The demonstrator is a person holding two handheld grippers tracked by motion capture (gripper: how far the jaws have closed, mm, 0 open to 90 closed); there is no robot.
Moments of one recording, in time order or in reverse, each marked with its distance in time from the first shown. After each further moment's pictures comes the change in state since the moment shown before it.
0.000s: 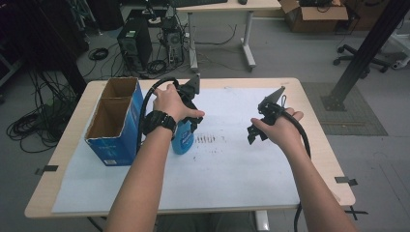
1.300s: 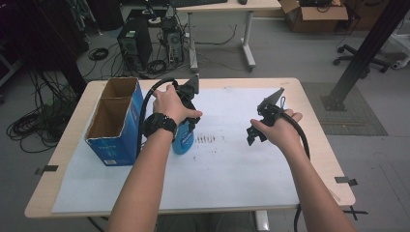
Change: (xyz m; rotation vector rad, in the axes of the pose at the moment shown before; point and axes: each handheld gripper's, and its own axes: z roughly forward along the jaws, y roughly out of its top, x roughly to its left) left arm 0.002 0.000 0.000 -0.025 -0.011 -0.017; right arm 0.000 0.000 0.005 0.008 0.005 -0.002
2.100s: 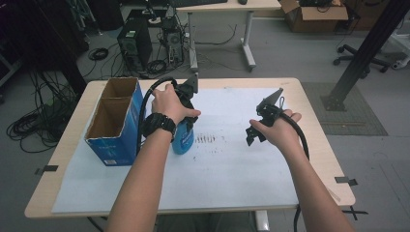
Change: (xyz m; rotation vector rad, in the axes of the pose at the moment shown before) left arm 0.002 -0.001 -0.002 -0.003 0.006 0.005; right arm 0.002 0.000 0.001 0.001 0.000 -0.005
